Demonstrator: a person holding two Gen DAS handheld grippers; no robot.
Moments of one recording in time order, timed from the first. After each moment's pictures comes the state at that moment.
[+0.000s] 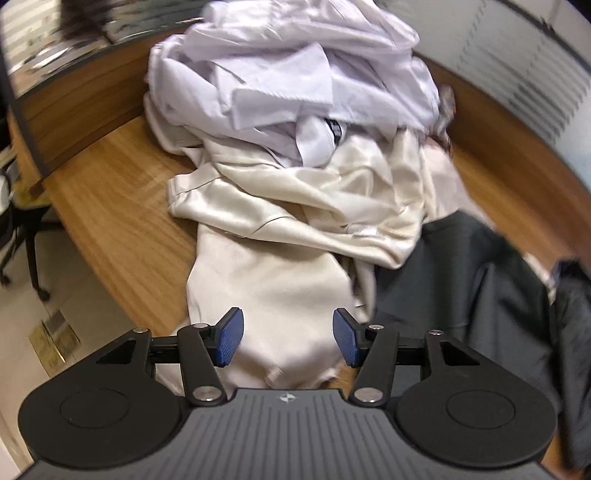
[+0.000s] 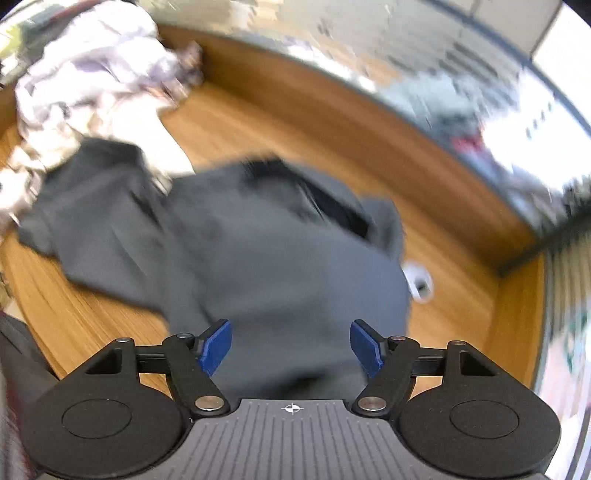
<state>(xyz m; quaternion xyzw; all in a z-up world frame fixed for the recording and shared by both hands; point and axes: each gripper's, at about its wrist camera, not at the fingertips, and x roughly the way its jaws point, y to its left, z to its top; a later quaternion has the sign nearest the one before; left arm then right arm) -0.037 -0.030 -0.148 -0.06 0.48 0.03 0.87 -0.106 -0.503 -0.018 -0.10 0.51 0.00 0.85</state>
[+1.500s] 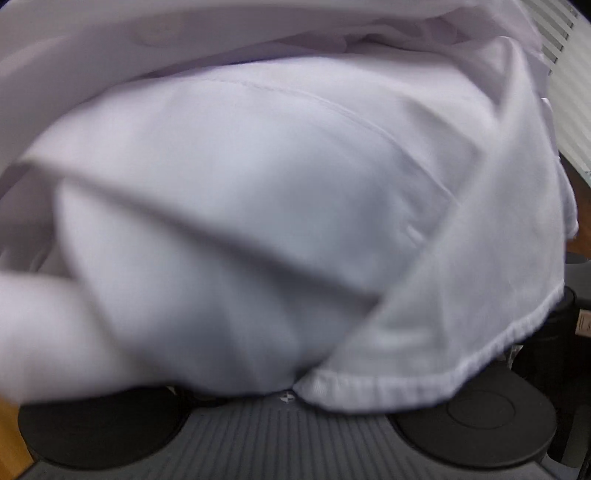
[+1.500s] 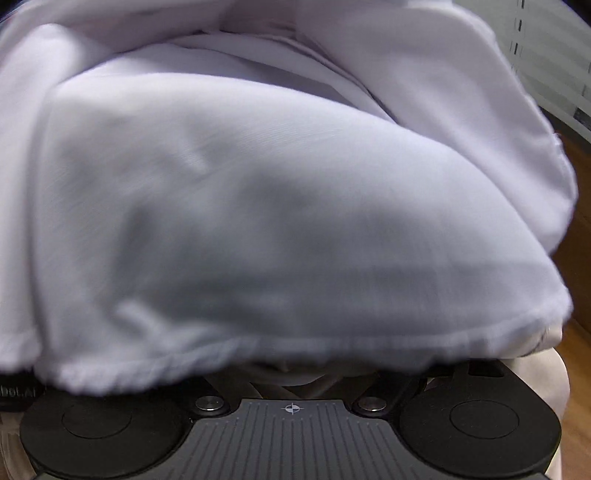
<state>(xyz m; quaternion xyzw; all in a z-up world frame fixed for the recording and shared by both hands) 0.319 0.029 -0.191 -0.03 0.48 -0.10 0.87 0.344 -0.153 -0.205 -0.03 0.45 0.08 0.89</state>
